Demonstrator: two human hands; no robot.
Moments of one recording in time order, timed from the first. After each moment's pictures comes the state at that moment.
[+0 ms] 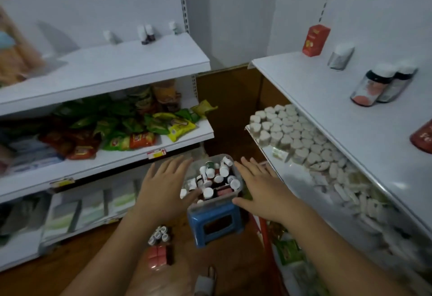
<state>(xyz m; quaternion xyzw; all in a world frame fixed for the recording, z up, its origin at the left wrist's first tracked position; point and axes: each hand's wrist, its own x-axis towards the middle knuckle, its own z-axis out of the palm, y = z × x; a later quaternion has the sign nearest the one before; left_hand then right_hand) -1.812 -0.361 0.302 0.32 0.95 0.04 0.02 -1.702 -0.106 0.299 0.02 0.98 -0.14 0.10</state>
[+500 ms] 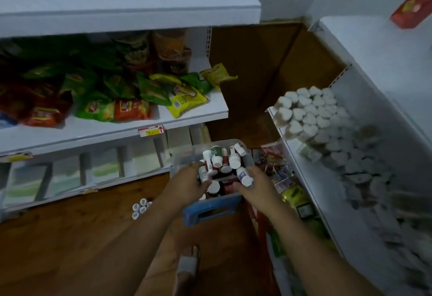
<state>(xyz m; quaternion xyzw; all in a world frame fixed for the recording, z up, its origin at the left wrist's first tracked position) -1.959 -0.329 0.103 0.22 0.91 0.23 0.28 -1.857 -0.120 0.128 0.30 0.85 -0.40 0.15</state>
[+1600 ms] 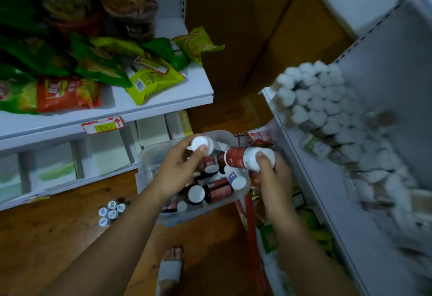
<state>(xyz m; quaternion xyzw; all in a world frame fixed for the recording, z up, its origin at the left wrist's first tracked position) -2.022 -0.263 0.027 0.13 0.72 0.62 0.28 -1.896 -0.088 0.078 0.41 0.72 -0.55 -0.14</state>
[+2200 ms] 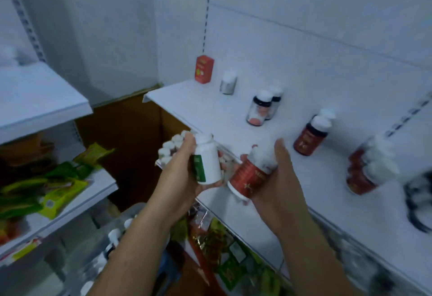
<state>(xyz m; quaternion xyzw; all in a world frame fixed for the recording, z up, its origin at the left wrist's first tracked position) -1.832 -0.127 0.395 0.17 0.42 0.73 0.51 -1.678 -0.040 0.417 0.31 0.40 -0.78 -0.37</state>
